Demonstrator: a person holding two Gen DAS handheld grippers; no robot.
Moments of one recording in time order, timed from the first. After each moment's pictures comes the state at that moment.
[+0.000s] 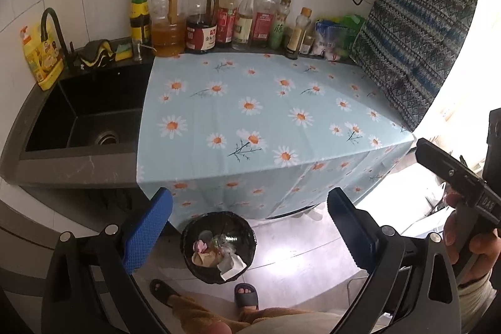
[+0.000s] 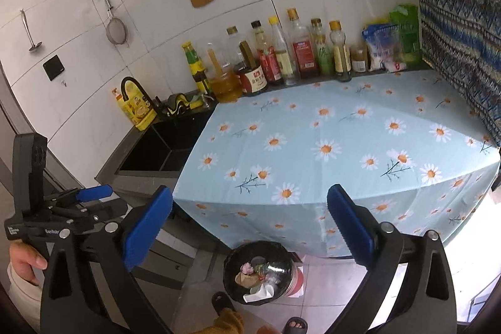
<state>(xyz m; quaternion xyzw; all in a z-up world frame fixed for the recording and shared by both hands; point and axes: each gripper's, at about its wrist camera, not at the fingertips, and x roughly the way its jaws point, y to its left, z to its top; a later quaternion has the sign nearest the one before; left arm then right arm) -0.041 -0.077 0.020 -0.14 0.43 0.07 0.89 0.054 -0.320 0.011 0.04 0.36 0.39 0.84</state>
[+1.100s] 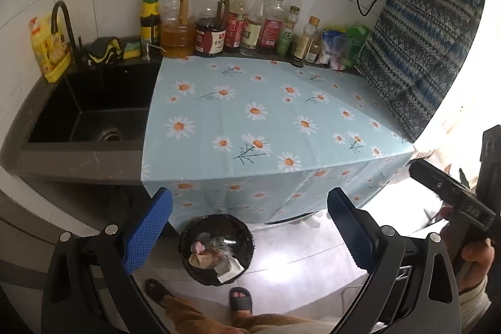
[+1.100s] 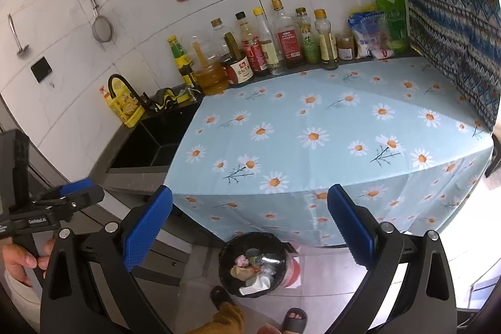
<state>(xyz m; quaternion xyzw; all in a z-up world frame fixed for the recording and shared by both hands) -0.052 -0.066 0.020 -0.16 0.41 0.09 0.89 0.060 -0.328 -0.003 0.04 0.39 0.36 0.84</state>
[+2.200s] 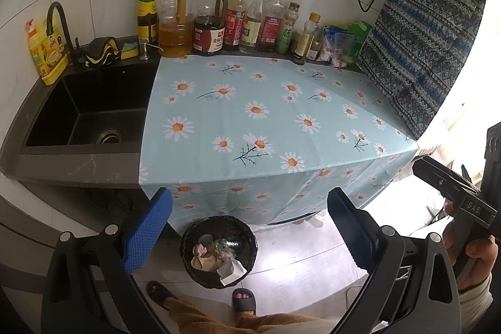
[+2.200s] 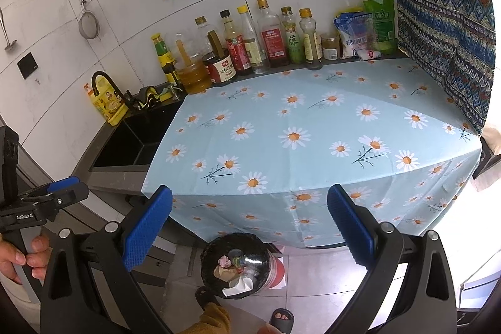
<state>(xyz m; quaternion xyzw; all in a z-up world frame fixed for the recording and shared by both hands) -0.041 -0.066 0.008 -0.15 0.41 0.09 0.89 0.069 -0.333 -0.013 0.02 0.39 0.34 0.86</state>
